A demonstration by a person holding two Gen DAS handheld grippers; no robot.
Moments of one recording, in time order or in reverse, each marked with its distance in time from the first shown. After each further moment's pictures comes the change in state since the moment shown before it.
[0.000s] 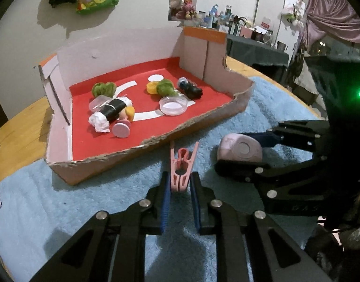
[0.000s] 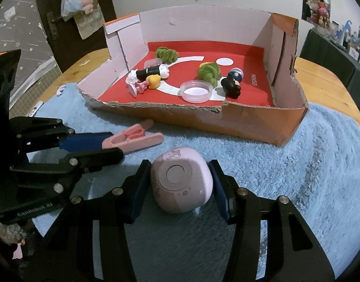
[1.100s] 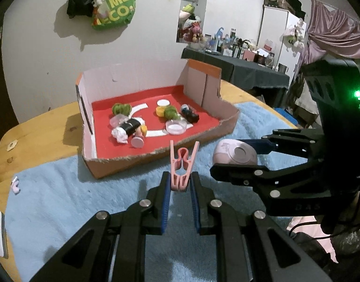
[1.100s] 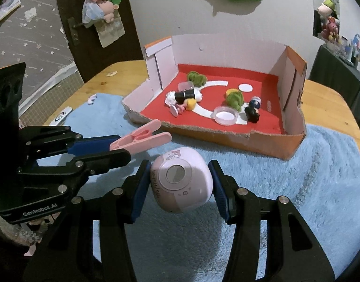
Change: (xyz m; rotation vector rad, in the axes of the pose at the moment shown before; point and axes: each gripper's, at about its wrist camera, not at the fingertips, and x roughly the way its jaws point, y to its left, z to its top) left arm -0.065 -0.005 -0.007 -0.057 -0.135 0.019; right arm -0.050 0.035 0.010 -0.052 -0.077 0.075
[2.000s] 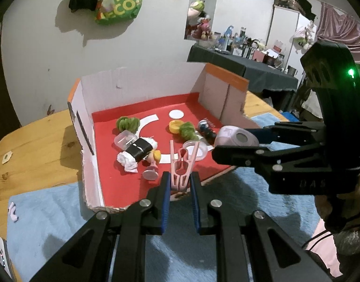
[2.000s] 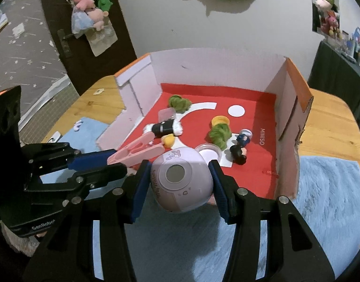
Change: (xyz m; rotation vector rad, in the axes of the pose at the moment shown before) left arm 0.049 0.030 0.047 -0.034 0.045 0.017; right arm 0.033 -0.045 0.062 0.058 0.018 0.017
